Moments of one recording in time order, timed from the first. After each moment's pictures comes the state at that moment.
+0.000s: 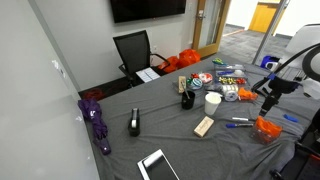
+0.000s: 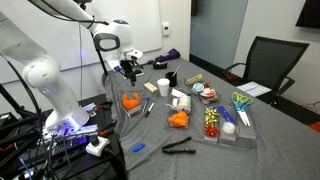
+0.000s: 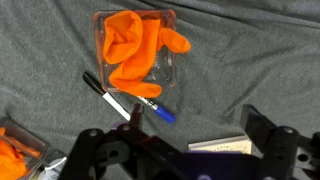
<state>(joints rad) 0.06 -0.33 -0.09 -2.78 0.12 2.42 -0.23</state>
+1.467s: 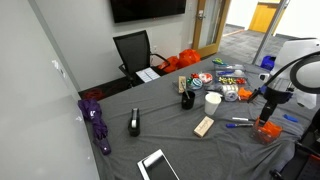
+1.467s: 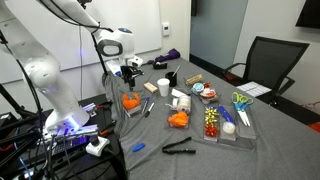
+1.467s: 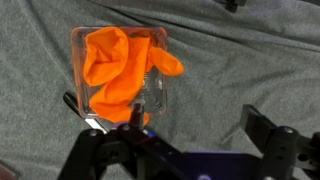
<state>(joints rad) 0.08 -0.21 -0.05 -2.78 0.16 2.45 -0.26</state>
